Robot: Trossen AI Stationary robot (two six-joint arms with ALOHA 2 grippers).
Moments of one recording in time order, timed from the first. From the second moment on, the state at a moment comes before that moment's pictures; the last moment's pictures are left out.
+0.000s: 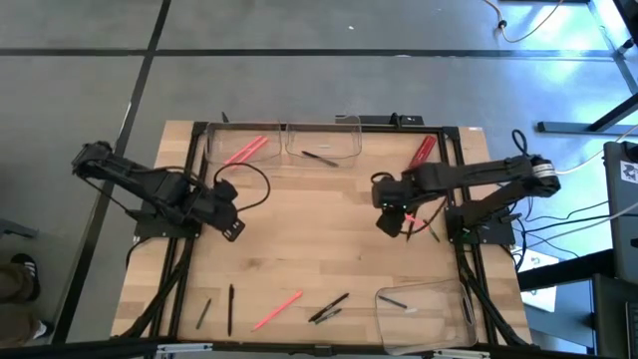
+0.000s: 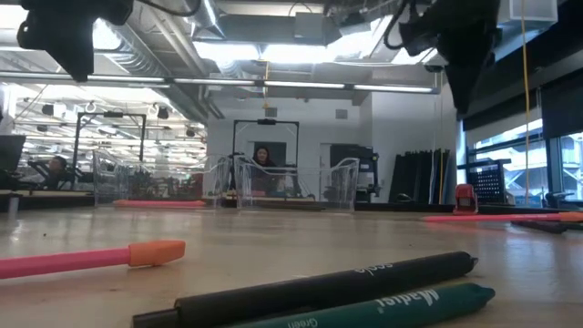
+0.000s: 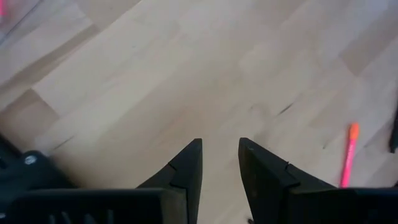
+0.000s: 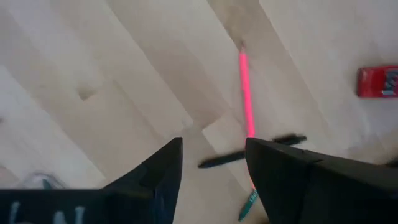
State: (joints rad) left arm -0.37 1.00 0.98 -1.21 -0.25 -1.25; right arm 0.09 1.43 1.23 -1.24 0.09 0.69
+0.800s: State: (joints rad) left arm -0.38 1.00 0.98 -1.20 -0.28 -1.13; right arm 0.40 1.66 1.22 -0.37 -0.01 0.09
